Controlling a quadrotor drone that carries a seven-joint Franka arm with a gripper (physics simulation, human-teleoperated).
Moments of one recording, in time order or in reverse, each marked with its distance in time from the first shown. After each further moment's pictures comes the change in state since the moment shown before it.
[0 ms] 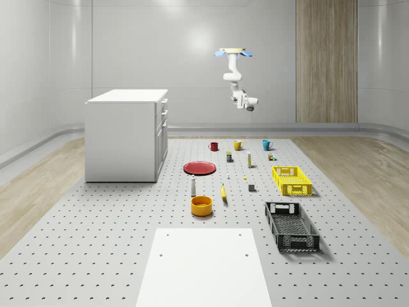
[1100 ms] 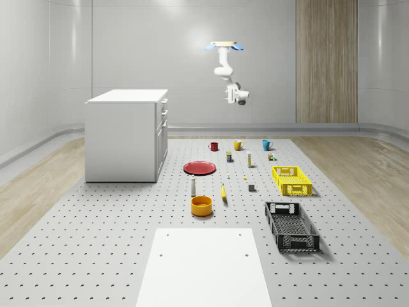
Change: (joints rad) arm 0.151 -0.106 -0.090 -0.034 -0.035 0.112 0.047
